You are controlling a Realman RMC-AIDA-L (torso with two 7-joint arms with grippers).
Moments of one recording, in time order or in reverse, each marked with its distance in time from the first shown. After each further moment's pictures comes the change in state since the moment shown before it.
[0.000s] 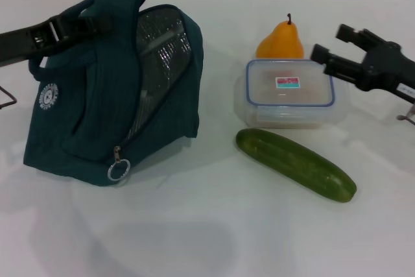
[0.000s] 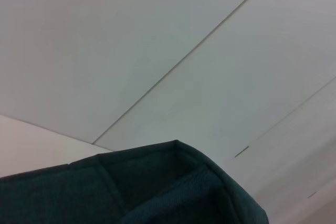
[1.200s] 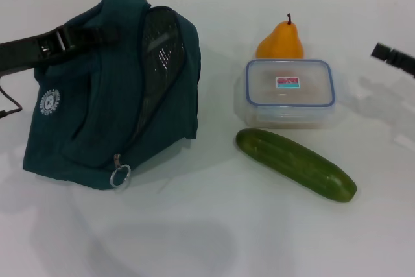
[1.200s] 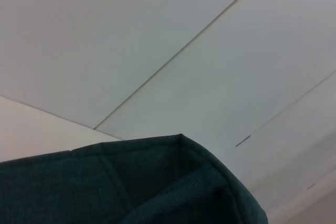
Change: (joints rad) left arm -0.002 0.000 0.008 -0.025 0.017 0.004 0.001; right arm -0.009 -0.113 0.091 0.080 -0.098 0.042 0.546
